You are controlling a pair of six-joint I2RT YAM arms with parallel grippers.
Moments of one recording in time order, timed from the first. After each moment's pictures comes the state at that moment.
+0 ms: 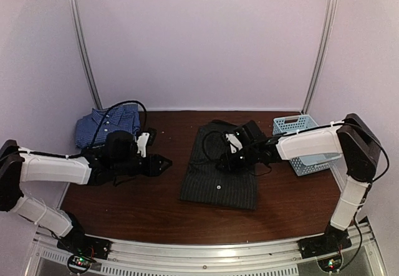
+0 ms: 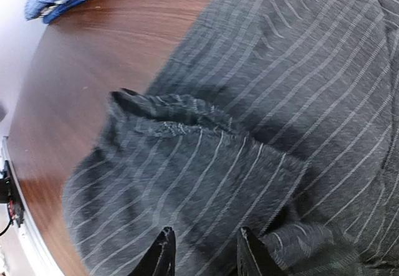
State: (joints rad) left arm -0.68 1.34 0.60 0.25 0.20 -0.43; right arm 0.76 1.78 1.07 -0.10 -0.23 0.47
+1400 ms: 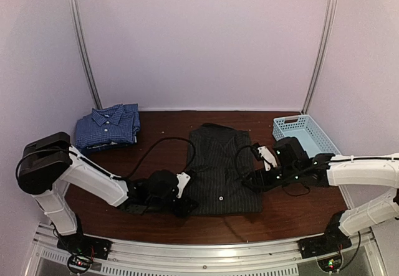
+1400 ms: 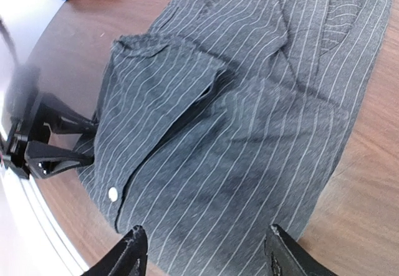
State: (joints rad) left arm -1.10 1.73 0.65 0.37 -0.05 -0.40; right arm 0.76 1.23 0.63 -0.17 -0.14 0.39
